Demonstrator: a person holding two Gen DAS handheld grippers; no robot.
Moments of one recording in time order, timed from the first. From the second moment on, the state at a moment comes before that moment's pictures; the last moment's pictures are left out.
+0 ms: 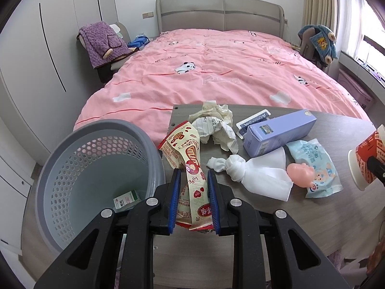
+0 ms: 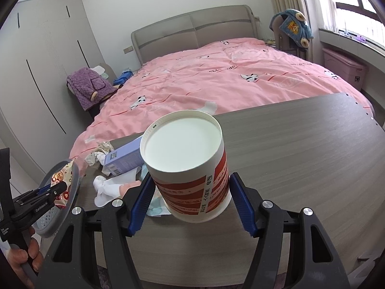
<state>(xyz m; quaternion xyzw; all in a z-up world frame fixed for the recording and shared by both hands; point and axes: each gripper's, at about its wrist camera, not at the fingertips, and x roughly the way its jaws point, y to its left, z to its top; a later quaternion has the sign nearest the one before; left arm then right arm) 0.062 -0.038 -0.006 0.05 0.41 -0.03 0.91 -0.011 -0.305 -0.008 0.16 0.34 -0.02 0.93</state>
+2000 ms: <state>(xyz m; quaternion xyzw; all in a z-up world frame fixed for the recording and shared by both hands) 0.075 0.161 -0.033 -0.06 0.42 0.07 0.90 0.094 -0.011 -0.014 0.03 0.40 0.25 0.88</state>
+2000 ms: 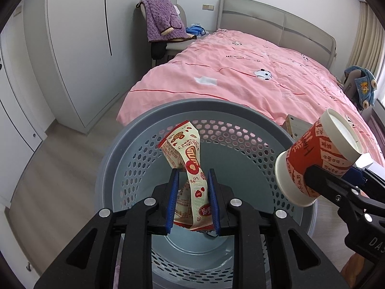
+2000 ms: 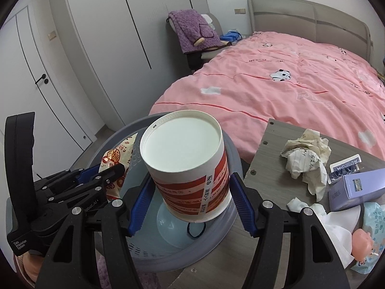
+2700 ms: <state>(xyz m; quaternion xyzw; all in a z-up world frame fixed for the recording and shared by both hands) 0.060 0.170 -0.022 -0.05 0.41 0.10 0.91 0.090 -0.009 -0.009 0.02 0.39 0.25 0.89</state>
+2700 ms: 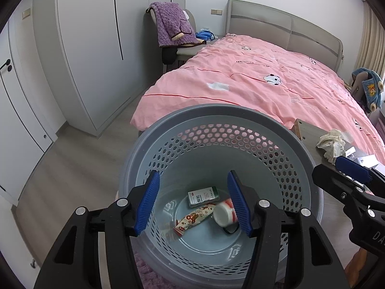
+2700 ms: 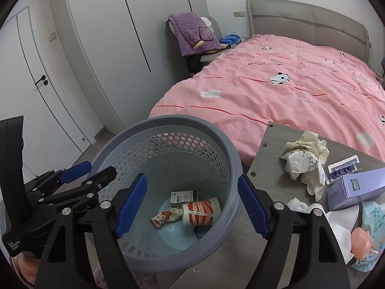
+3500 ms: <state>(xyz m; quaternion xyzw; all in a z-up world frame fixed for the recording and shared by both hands) 0.032 0.169 -0.008 -0.04 0.39 0.11 0.91 0.062 -0.024 0.001 0.03 0.38 0.23 0.90</state>
